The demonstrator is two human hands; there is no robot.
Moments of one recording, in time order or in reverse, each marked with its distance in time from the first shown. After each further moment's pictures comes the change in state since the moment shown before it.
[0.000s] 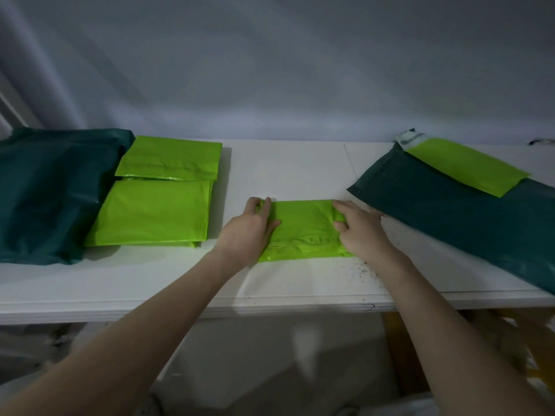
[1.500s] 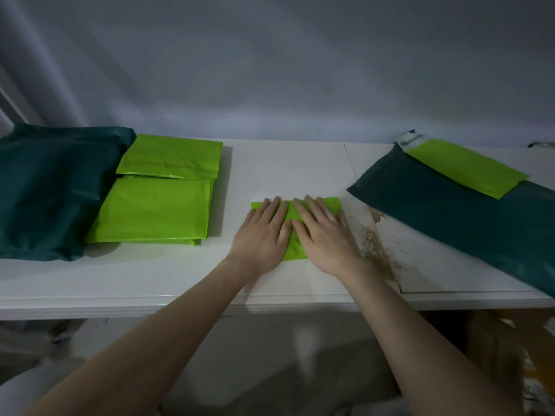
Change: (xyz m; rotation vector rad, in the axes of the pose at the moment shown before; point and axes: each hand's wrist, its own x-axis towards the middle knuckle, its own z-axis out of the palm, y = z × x) left_hand -0.002 0.007 0.032 0.035 -0.041 0.115; right_hand -0.003 -0.030 0.038 -0.216 -0.038 -0.136
